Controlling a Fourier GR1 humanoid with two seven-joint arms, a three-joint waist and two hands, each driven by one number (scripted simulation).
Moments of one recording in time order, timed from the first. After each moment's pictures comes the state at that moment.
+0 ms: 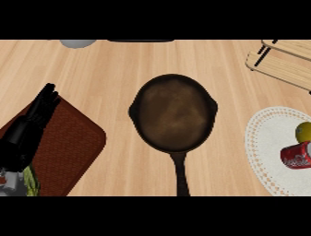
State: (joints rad) left arm -0.04 0.31 -0.03 -1.71 0.12 0.02 0.17; right arm -0.32 -0.81 -0.02 -1.07 0.36 0.59 -0.01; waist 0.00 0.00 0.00
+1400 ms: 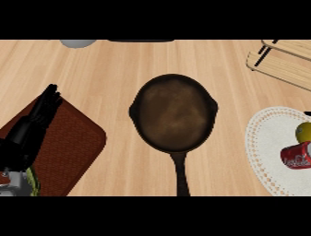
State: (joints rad) left arm -0.04 0.22 0.03 -1.71 0.05 -0.05 0.18; right arm -0.35 -0.73 -0.03 -0.82 0.70 0.56 -0.12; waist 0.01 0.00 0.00
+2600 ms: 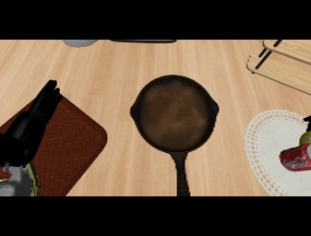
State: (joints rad) left arm -0.08 0.20 0.07 -1.69 0.02 -0.09 0.18; right arm -0.44 -0.67 -0.09 -0.53 0.85 0.14 -0.36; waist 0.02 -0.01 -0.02
